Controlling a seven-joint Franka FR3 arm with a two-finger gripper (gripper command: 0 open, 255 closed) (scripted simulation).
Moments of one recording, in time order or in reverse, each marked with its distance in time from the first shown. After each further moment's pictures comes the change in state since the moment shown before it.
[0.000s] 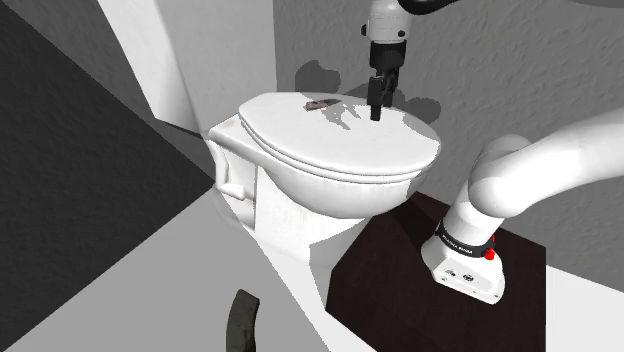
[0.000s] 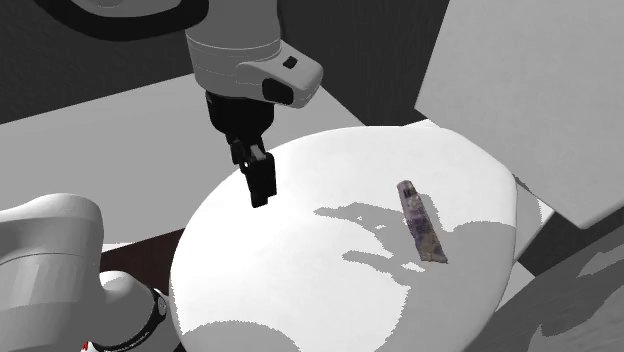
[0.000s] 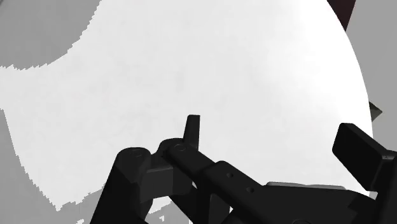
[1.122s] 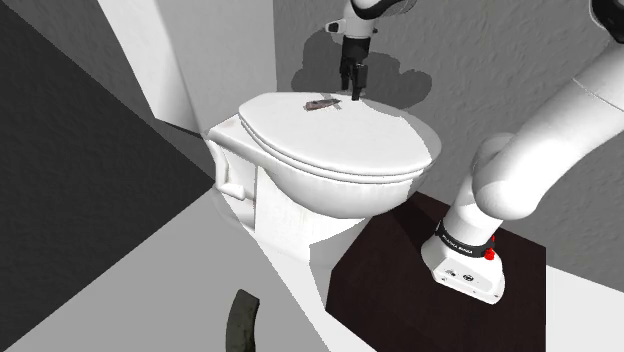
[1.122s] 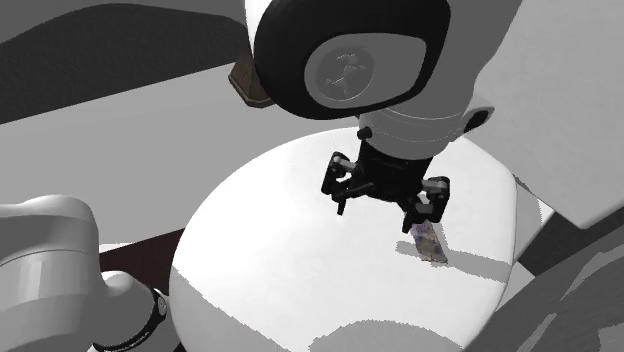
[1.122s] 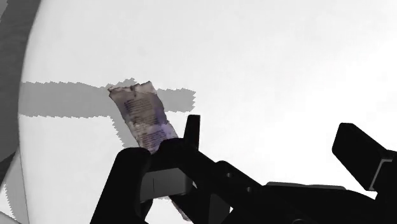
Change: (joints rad) arm 0.135 0.417 -0.354 0.256 -0.115 0.275 -0.945
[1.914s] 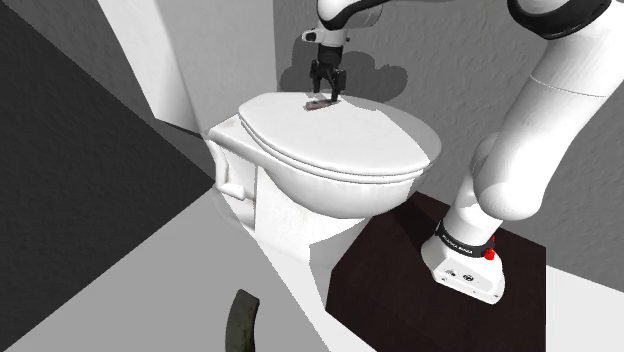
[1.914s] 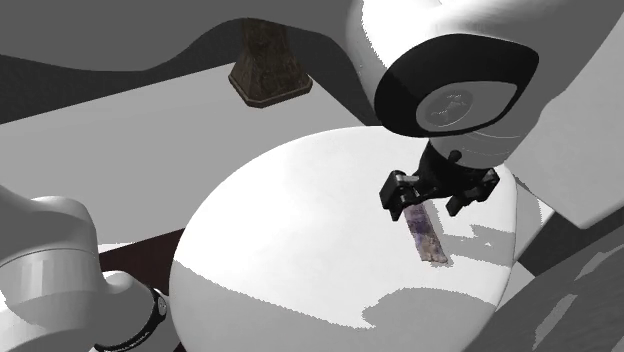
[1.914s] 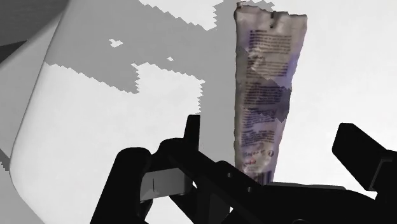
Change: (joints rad) arm 0.055 0.288 -0.080 0.198 0.127 0.108 -0.474
